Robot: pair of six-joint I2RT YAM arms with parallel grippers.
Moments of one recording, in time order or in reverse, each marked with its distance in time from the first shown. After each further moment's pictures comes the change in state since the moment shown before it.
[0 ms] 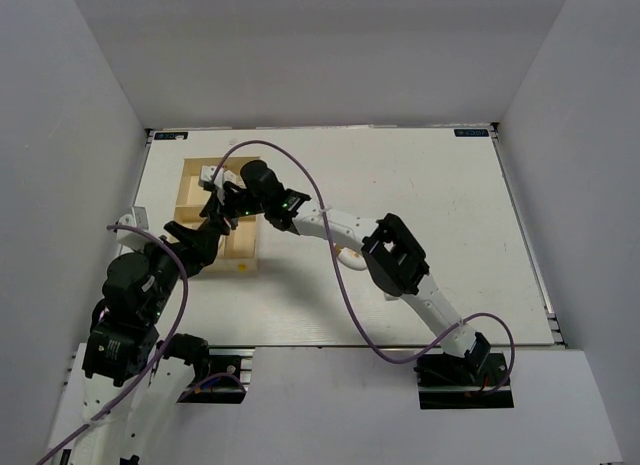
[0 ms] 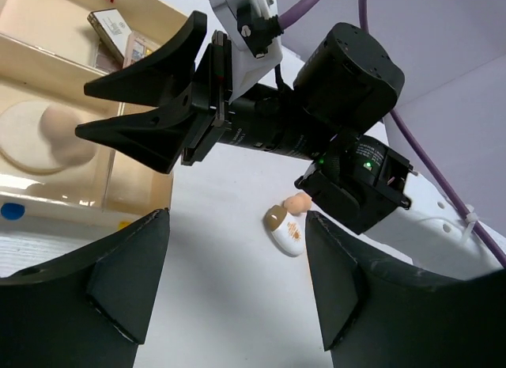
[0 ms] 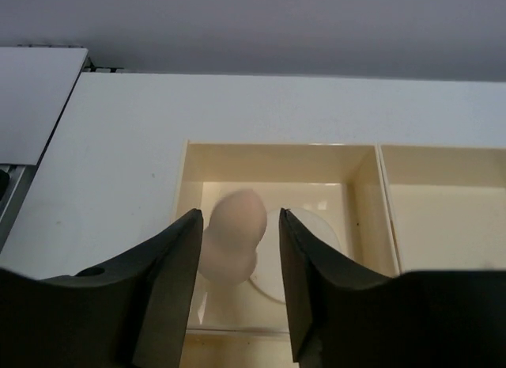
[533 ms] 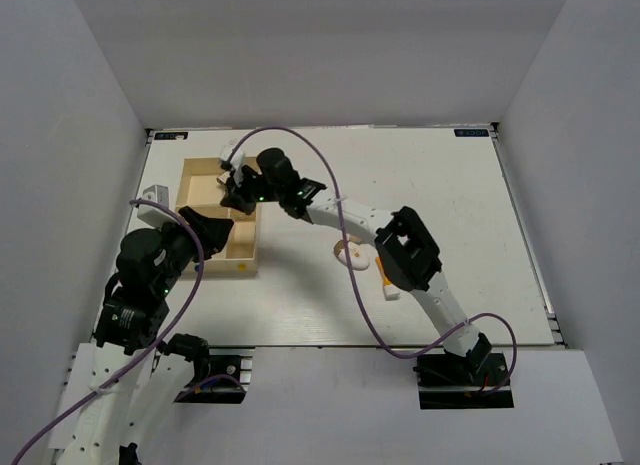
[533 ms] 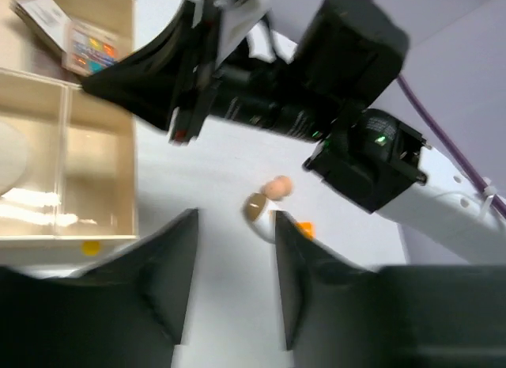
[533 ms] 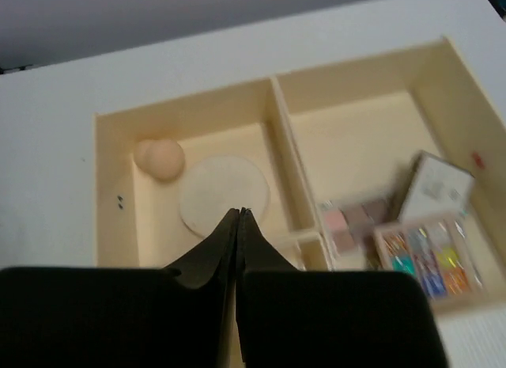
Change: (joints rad) left arm 0.000 0.138 -0.009 0.127 0.138 0.036; right arm -0.054 -0.060 -0.059 -0.041 0.166 0.039
